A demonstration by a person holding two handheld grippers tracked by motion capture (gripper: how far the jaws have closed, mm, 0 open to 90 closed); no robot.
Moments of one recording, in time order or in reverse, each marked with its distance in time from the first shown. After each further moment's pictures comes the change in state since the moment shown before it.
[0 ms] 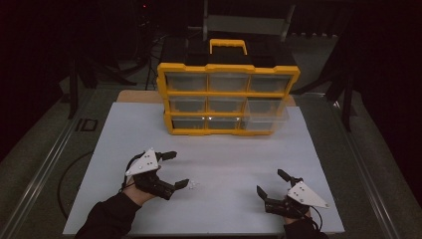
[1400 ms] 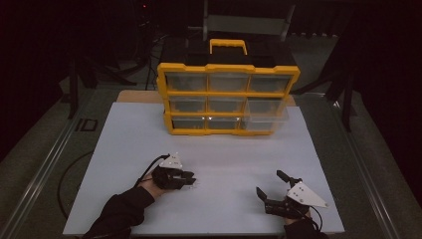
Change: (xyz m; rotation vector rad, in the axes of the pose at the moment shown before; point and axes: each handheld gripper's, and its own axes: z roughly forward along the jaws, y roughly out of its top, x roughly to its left) left arm 0.027 -0.043 0.062 0.393 -0.070 -0.048; right arm 0.000 -0.002 0.000 0.014 0.020 0.002
